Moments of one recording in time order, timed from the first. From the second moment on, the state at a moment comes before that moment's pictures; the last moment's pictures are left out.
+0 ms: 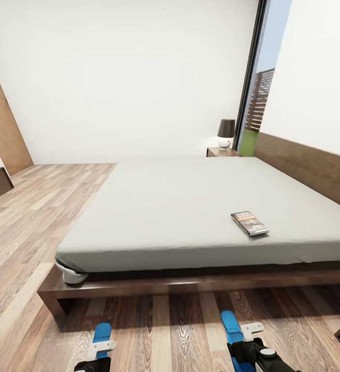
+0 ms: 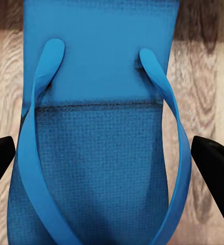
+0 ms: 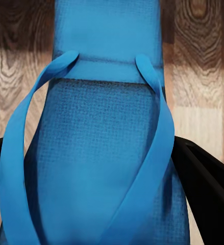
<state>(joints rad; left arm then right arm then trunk) -0.47 0.01 -0.05 -0.10 0.15 -0.08 0.08 -0.45 -0.09 0.13 -0.31 -0.02 0.06 0.06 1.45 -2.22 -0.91</state>
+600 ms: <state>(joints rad) -0.47 0.00 -0.05 -0.11 0.15 -0.12 0.08 -0.45 -0.08 0.13 -0.31 -0.02 0.06 0.06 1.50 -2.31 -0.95</state>
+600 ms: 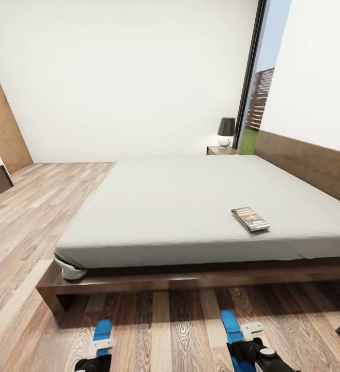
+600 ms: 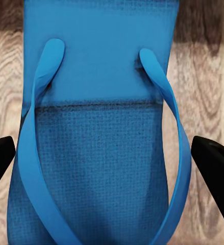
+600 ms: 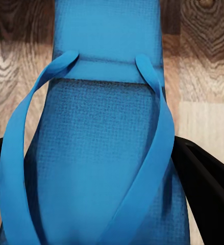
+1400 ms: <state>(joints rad) -0.50 -0.01 -0.05 -0.12 0.15 -0.06 0.08 -0.50 -0.09 0.14 -0.31 -0.02 0.08 0.10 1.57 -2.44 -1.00</state>
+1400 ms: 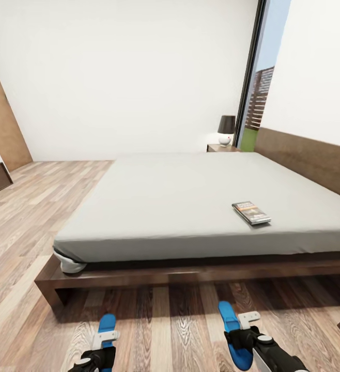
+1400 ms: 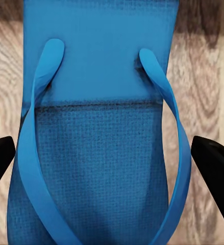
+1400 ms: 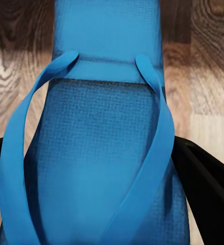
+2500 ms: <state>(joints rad) -0.50 0.00 -0.05 -0.12 0.15 -0.08 0.08 -0.50 -0.08 0.14 -0.31 -0.02 0.08 0.09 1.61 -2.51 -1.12</state>
